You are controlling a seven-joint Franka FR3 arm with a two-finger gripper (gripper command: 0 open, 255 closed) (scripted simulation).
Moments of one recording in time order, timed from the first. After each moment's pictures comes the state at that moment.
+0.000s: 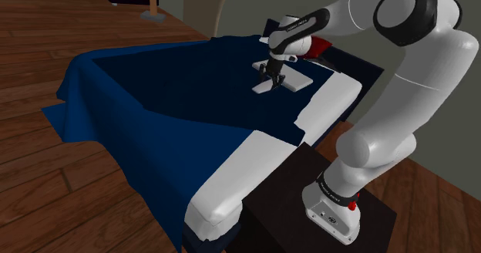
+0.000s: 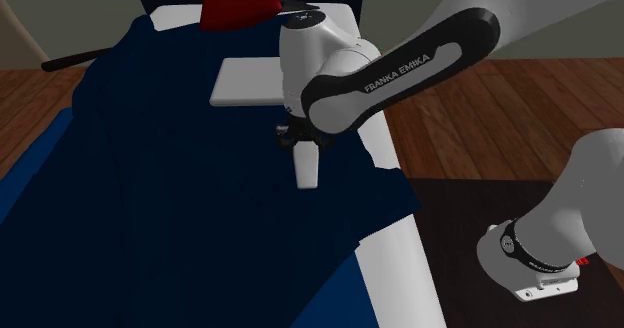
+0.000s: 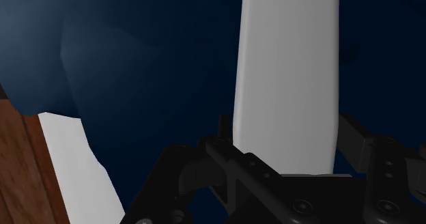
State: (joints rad) arm -0.39 0.14 0.03 -2.16 -0.01 2.31 1.16
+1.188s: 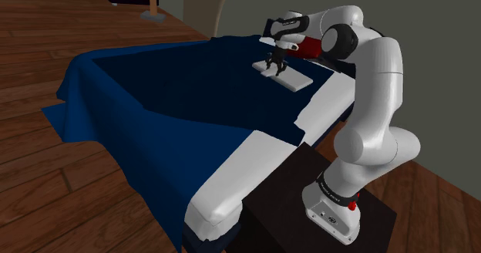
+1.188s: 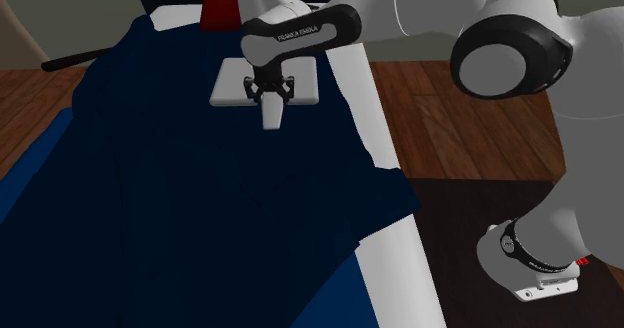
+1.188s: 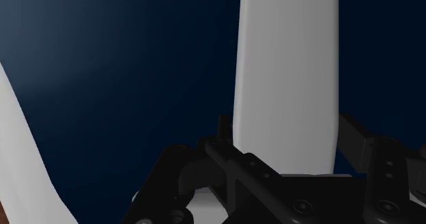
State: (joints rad) arm -0.54 0.72 -0.02 -1.28 0.01 2.01 0.95
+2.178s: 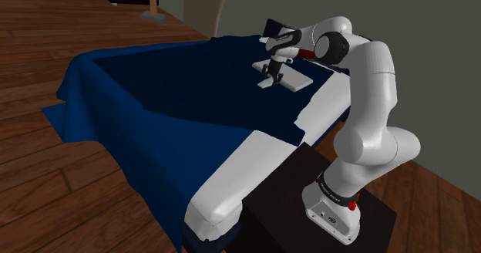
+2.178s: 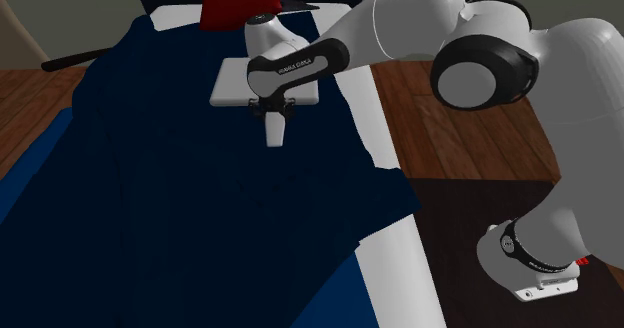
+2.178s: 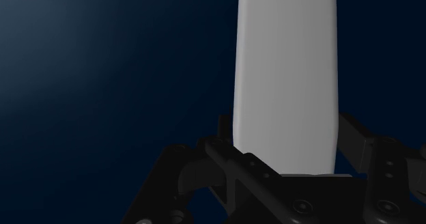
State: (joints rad) arm -0.54 0.82 -0.02 -1.31 0.02 2.14 0.95
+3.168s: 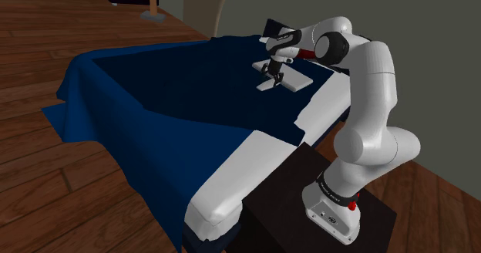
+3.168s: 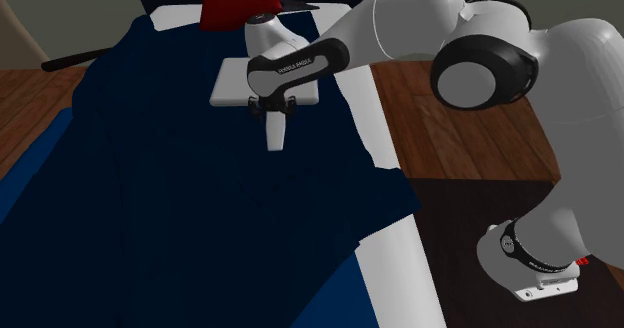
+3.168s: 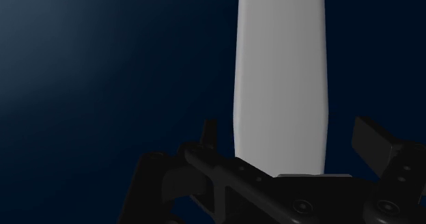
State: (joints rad) arm -0.54 0.82 -0.02 -1.31 0.02 2.14 0.95
